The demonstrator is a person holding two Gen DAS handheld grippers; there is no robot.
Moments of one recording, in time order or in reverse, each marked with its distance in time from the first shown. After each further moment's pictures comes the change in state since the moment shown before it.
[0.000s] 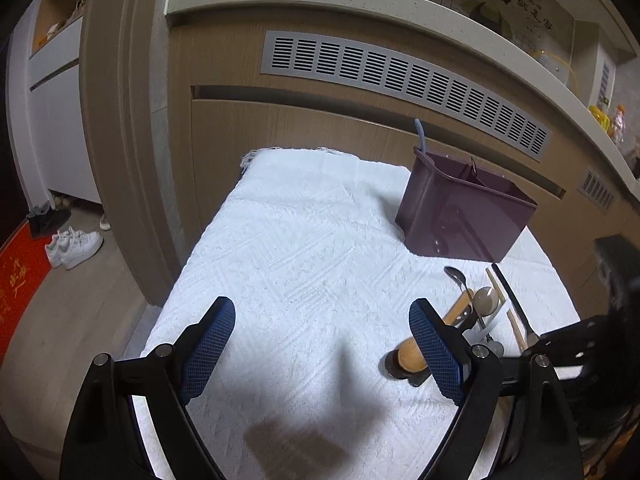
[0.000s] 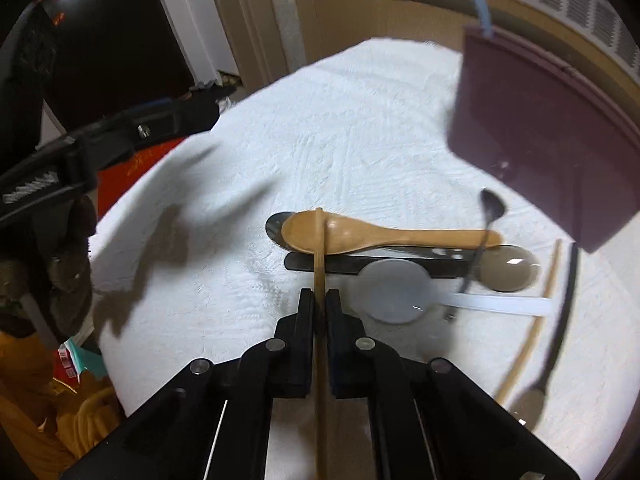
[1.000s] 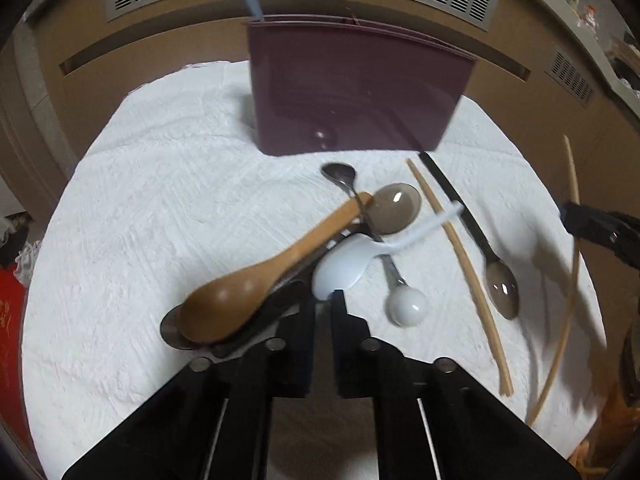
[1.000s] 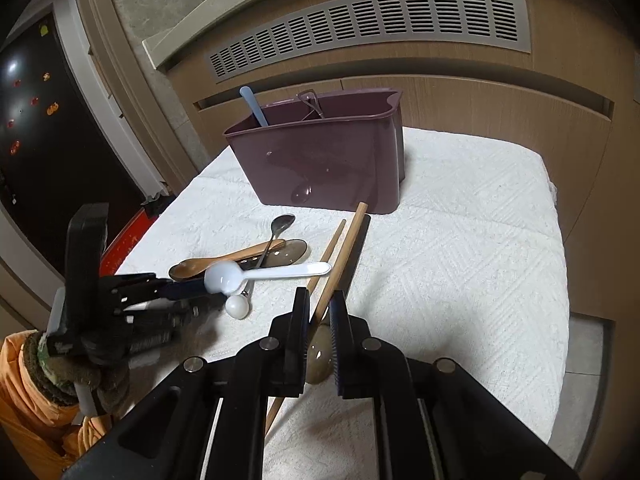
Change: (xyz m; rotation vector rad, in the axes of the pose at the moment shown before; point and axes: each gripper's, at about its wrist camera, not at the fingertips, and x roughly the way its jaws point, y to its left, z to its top) left arm 0.085 -0.126 -0.033 0.197 0.305 -0.083; right arm -0.111 -0.128 -0.074 0.333 -0.280 -0.081
